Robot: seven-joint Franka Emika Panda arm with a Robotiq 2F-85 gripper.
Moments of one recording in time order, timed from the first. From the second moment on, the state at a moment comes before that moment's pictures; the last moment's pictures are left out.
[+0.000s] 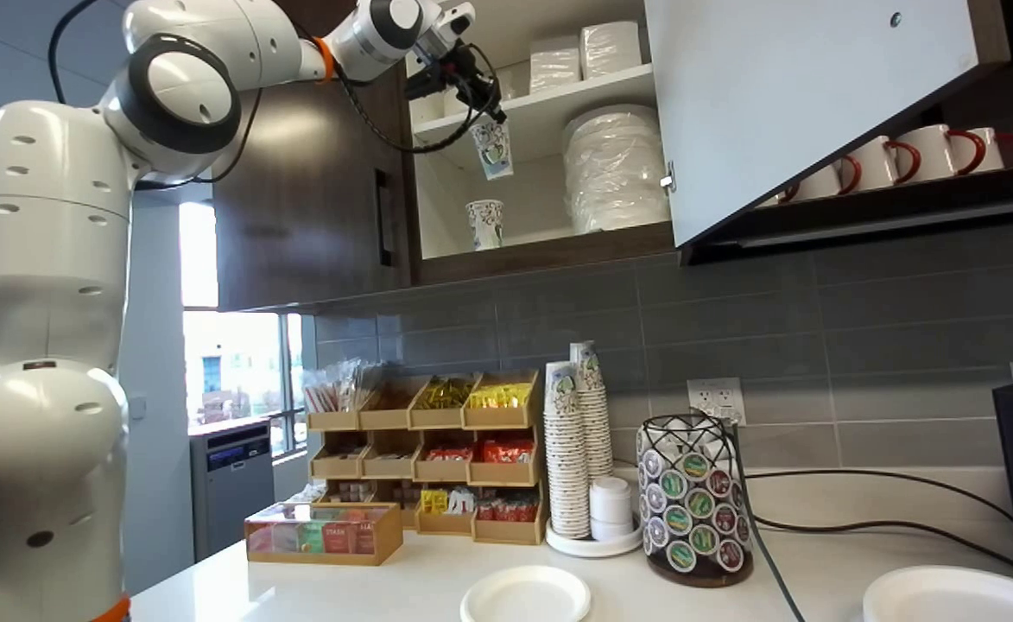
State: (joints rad) arm 0.01 0.04 0.06 -1.02 -0.01 2.11 0.35
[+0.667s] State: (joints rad) arm 0.03 0.07 0.10 -1.03 0.09 2.07 0.32
